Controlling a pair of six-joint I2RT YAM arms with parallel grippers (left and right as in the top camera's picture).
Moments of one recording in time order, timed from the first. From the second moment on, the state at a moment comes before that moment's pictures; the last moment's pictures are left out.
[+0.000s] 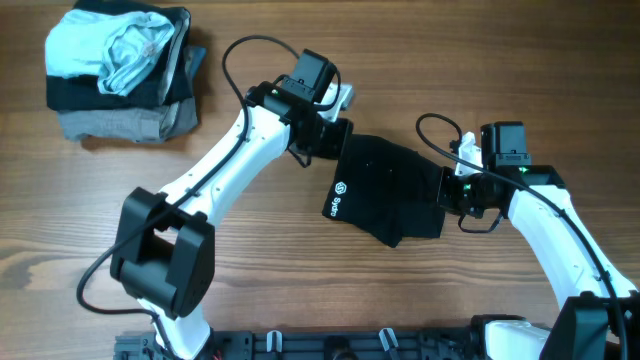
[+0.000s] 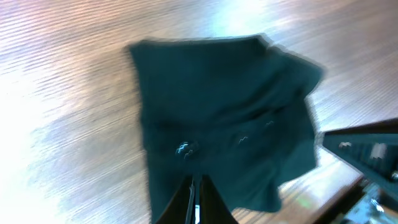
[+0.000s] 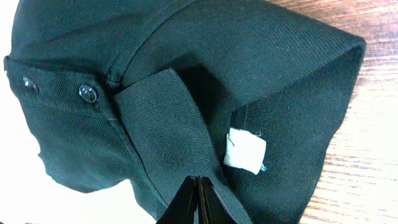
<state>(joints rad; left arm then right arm) -0.52 1.90 1.51 -0.80 0.42 -0.27 0.00 1.41 0.80 -0.70 -0.44 0.27</state>
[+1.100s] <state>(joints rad) -0.50 1.97 1.32 -0.80 0.61 -0.42 0.00 1.68 0.77 -0.58 -0.59 0.16</state>
